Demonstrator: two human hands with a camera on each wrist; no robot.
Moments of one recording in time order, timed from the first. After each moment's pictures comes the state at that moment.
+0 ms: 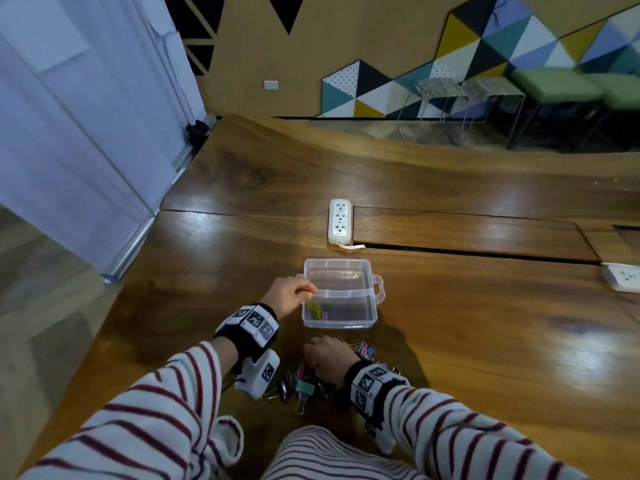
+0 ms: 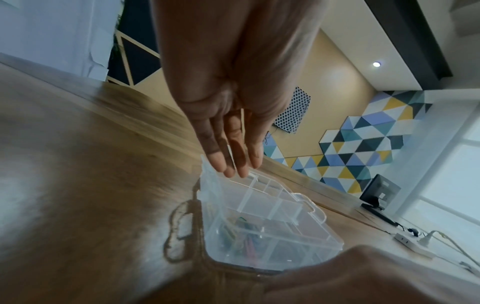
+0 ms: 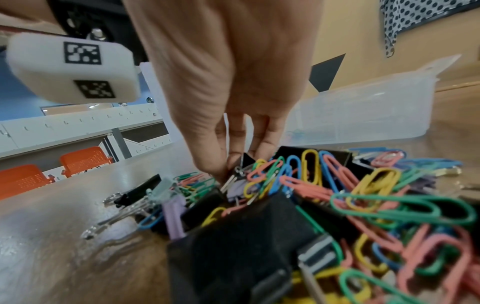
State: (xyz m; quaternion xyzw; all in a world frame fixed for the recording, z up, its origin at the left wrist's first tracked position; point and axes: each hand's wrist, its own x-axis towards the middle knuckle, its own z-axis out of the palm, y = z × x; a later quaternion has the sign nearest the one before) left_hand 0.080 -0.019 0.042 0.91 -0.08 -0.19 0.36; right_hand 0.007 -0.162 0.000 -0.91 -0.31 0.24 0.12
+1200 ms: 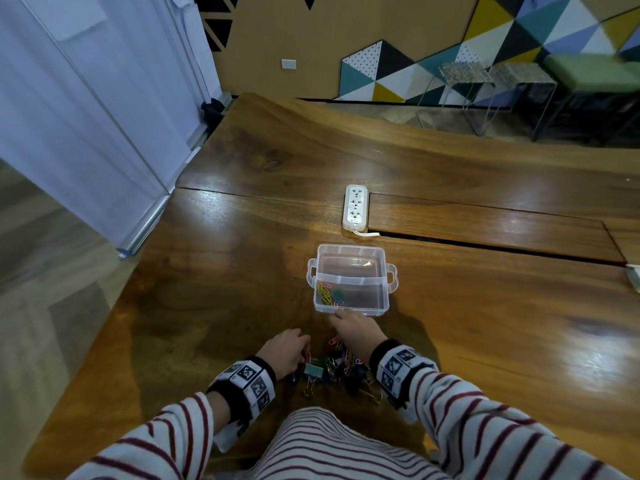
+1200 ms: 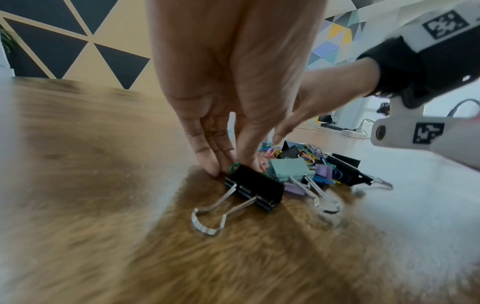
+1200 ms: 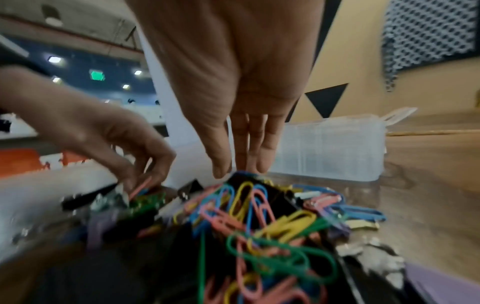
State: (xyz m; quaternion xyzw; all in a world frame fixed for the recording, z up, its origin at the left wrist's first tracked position) left_hand -0.019 -0.010 -0.009 0.94 -0.15 -0.27 0.10; right_hand 0.018 -0.186 0.001 -0.93 -0.31 0.17 0.10
